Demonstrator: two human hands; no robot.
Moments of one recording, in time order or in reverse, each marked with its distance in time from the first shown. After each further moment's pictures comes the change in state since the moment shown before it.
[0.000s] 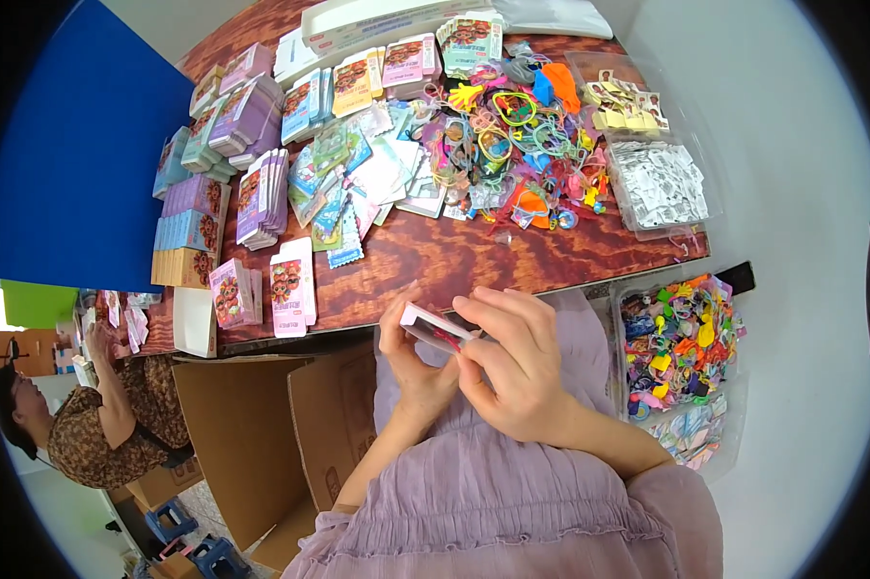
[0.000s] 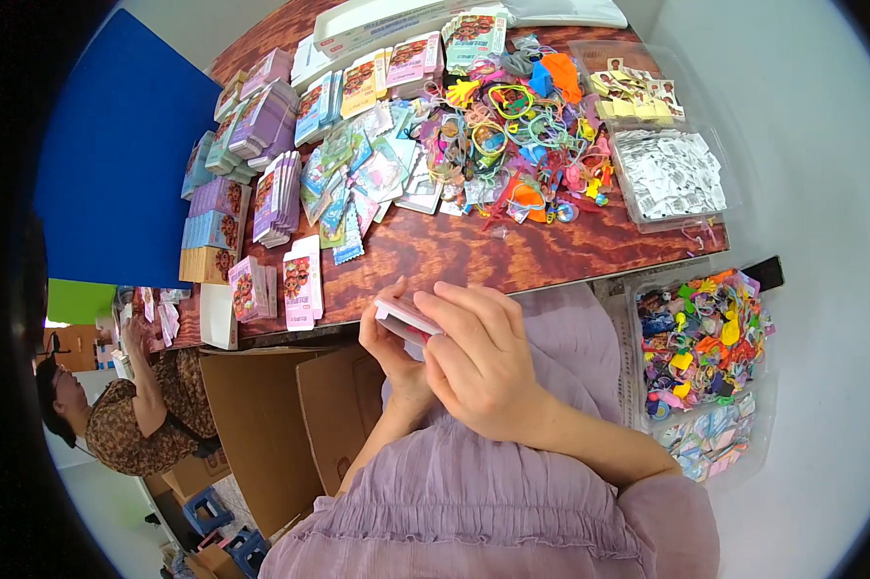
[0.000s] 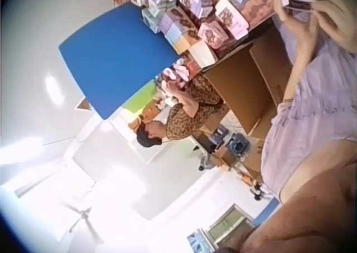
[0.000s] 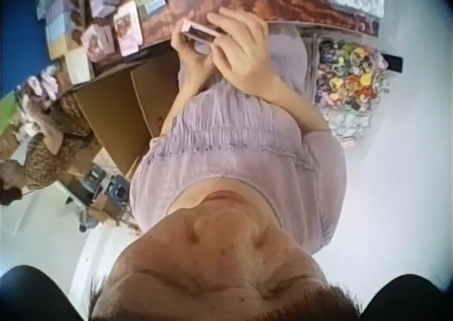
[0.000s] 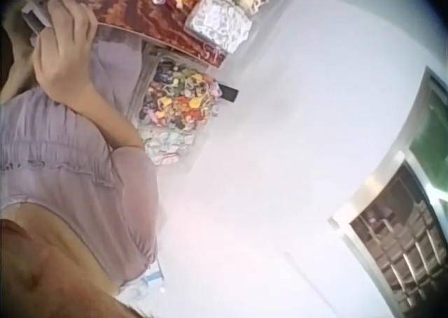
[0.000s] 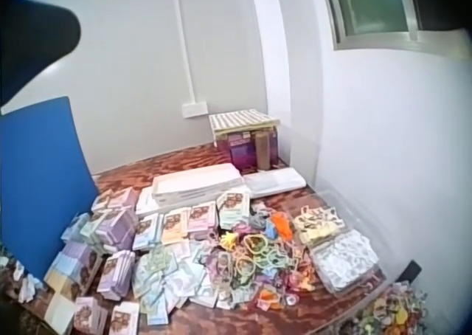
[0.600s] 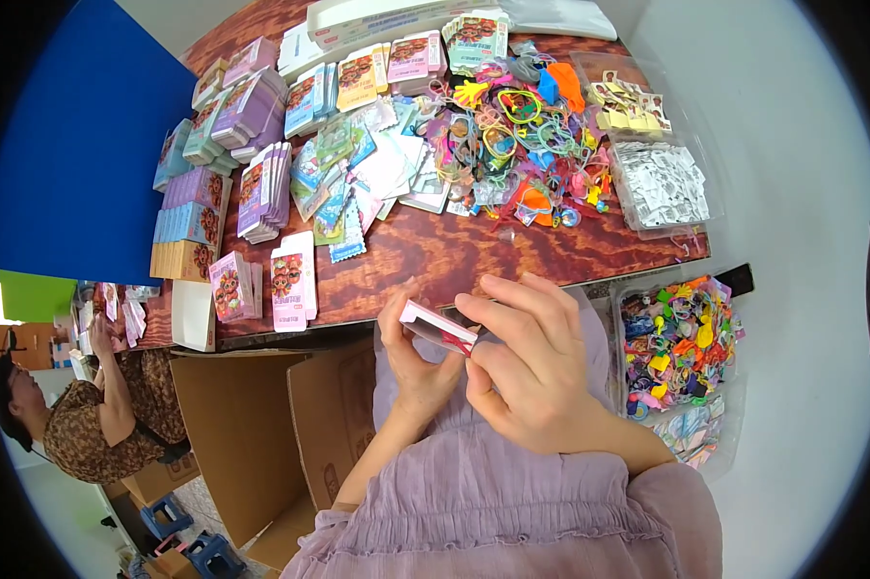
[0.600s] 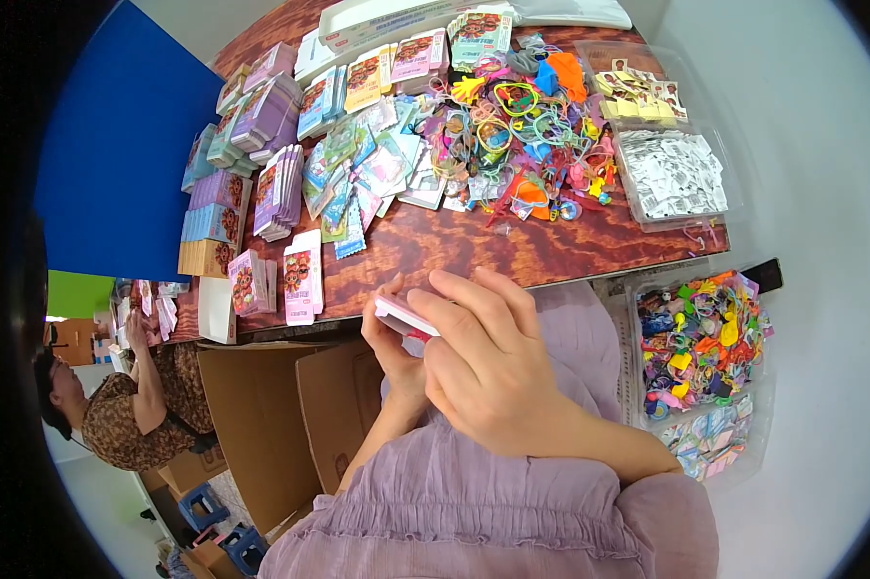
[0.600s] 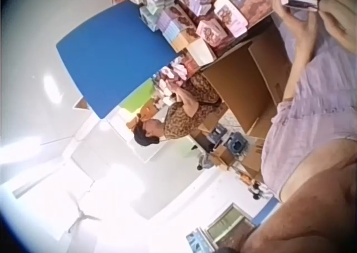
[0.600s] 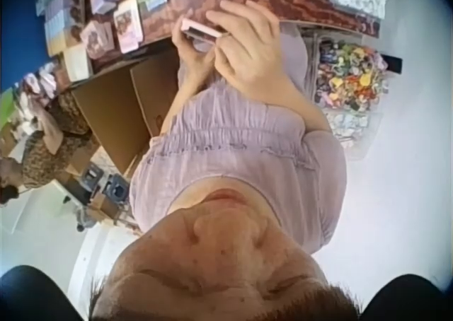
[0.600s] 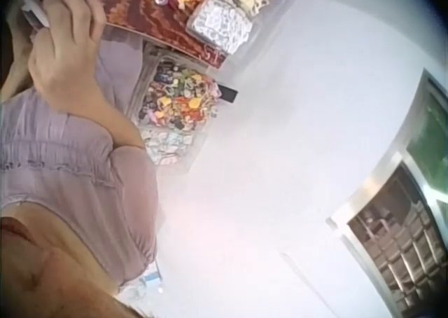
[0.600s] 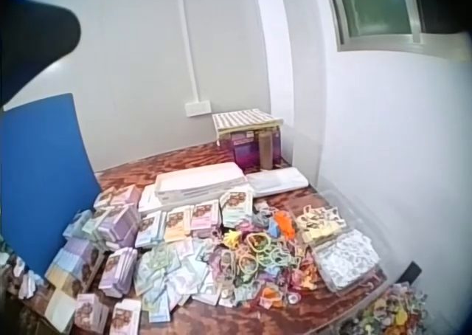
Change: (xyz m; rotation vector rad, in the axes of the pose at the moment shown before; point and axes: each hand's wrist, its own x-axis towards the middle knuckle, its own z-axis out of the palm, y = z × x) left_hand 0.000 -0.001 -0.008 0.089 -0.010 -0.019; right_hand 0.022 -0.014 -0.026 -0.025 -0.097 -0.041
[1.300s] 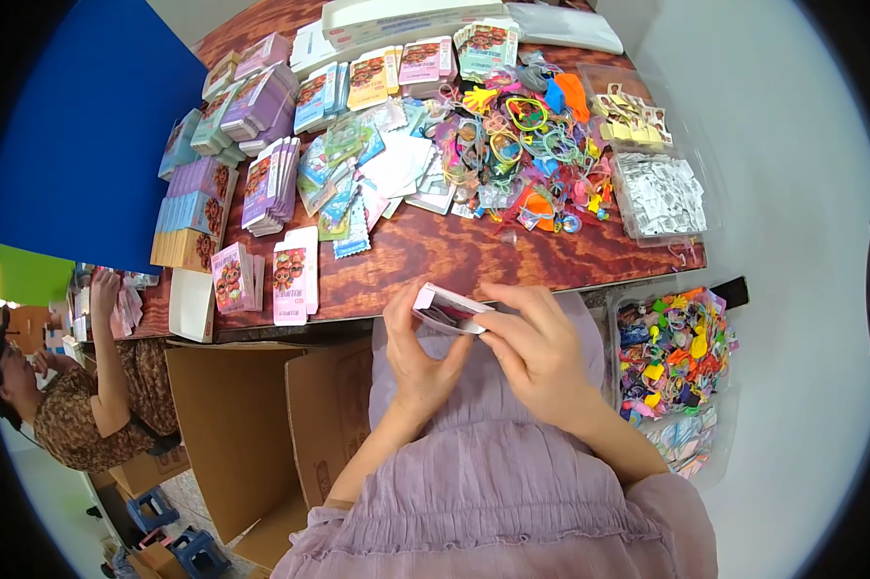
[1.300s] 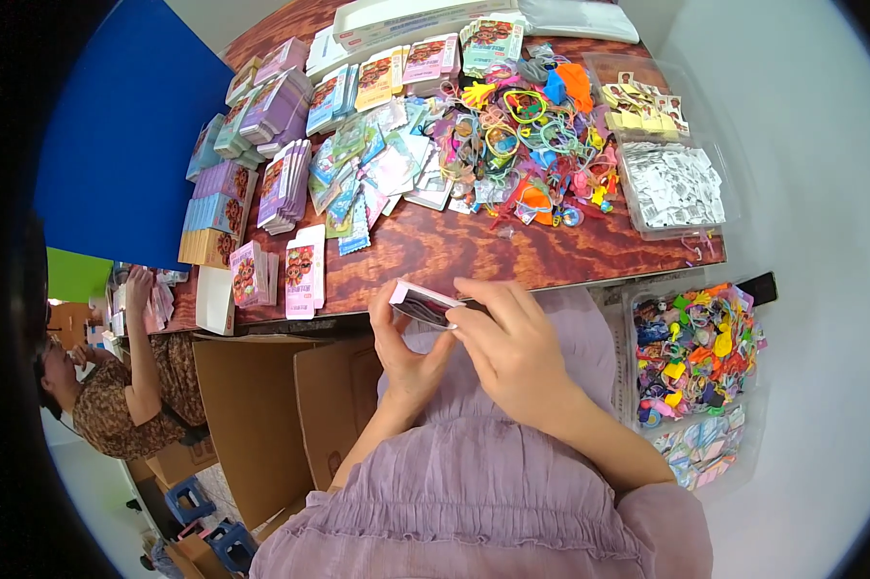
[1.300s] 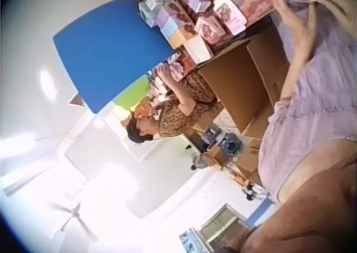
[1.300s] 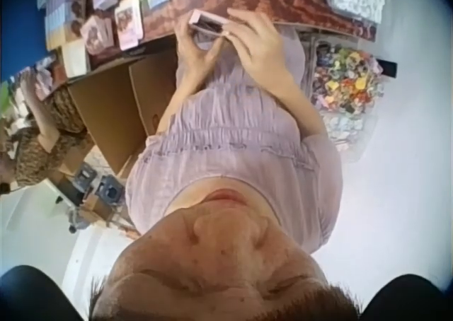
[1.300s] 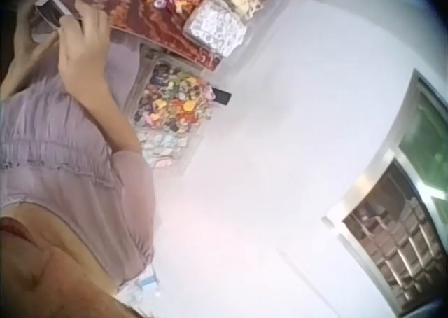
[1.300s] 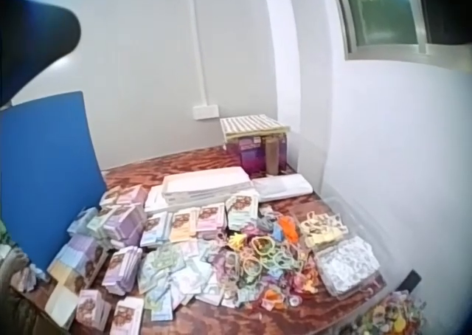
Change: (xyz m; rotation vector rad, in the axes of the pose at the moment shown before) left_hand 0.003 0.006 -0.002 0.088 -0.007 -0.030; right_hand -0.027 0.027 0.018 0.100 -0.080 0.170
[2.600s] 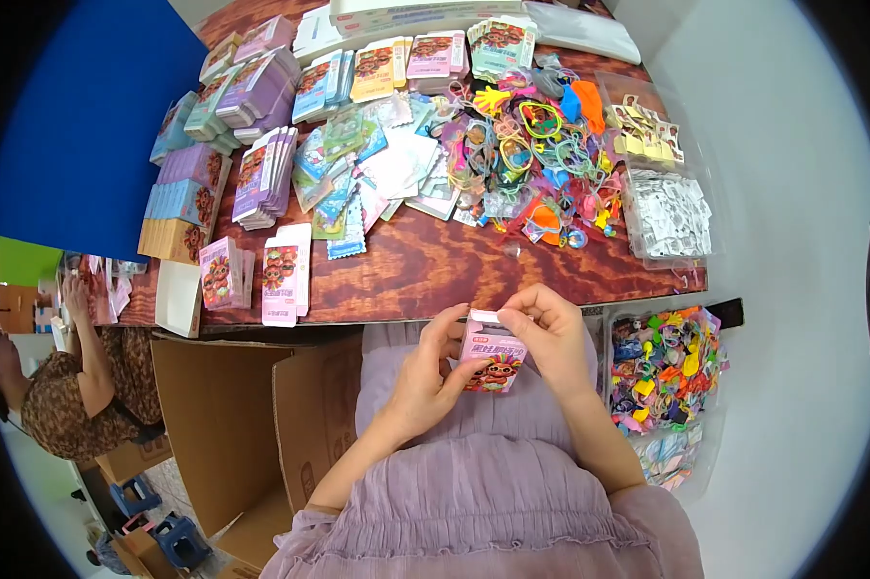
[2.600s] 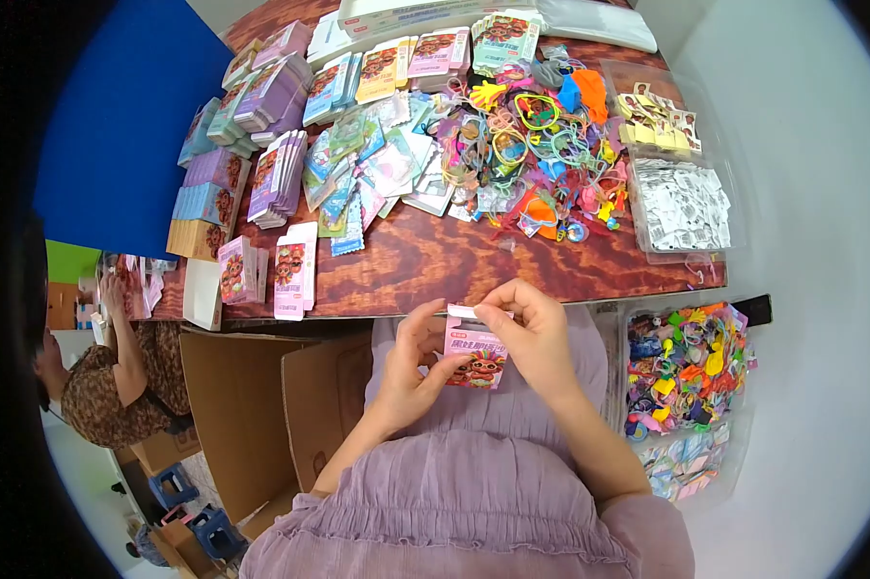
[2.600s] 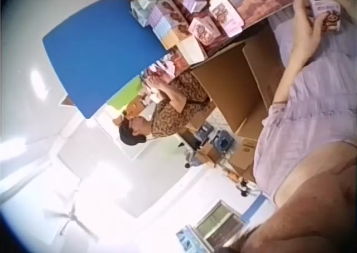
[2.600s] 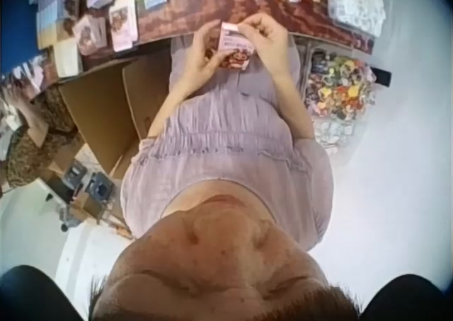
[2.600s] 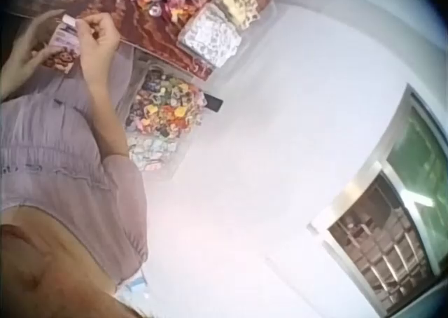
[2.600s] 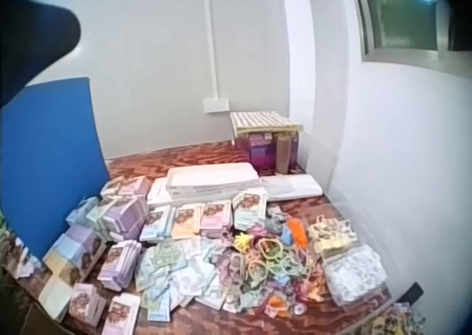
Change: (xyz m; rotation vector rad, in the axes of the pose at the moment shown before) left_hand 0.007 0.019 -0.013 -0.352 -0.506 -0.358; right_hand -0.008 0.056 0.015 0.863 -0.079 0.817
